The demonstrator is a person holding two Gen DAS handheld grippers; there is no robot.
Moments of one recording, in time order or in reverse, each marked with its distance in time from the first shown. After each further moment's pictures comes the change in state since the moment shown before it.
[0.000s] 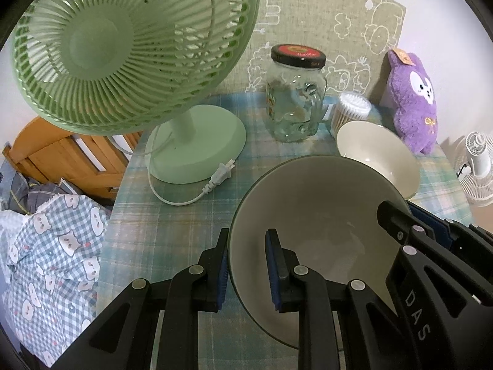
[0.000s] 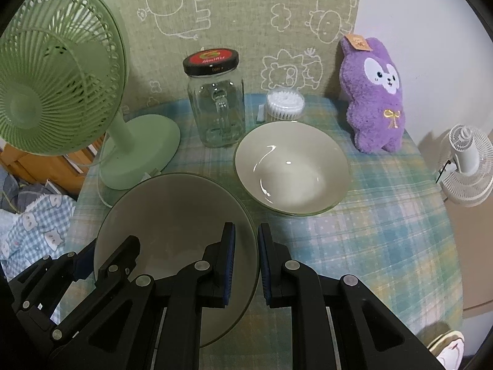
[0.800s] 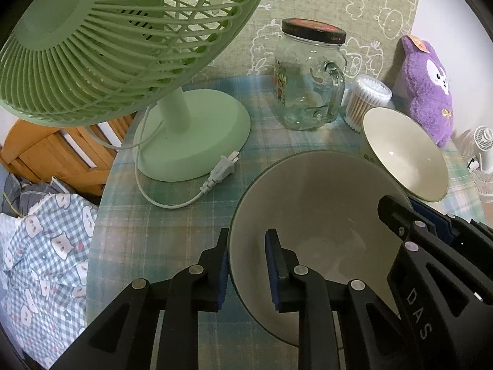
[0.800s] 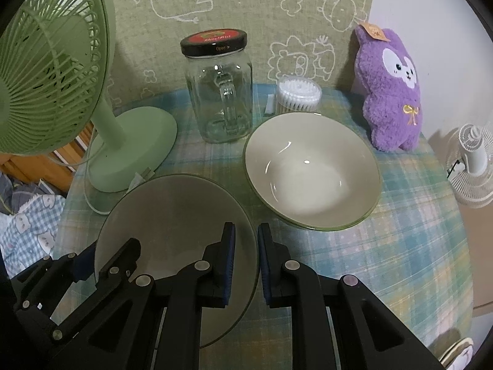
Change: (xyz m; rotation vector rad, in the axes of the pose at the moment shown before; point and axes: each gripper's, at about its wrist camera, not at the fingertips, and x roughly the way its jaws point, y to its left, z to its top) left arm 0.044 0.011 0.004 0.013 0.050 -0.014; right arm 0.044 0.012 0.007 -0.004 0.020 -0.014
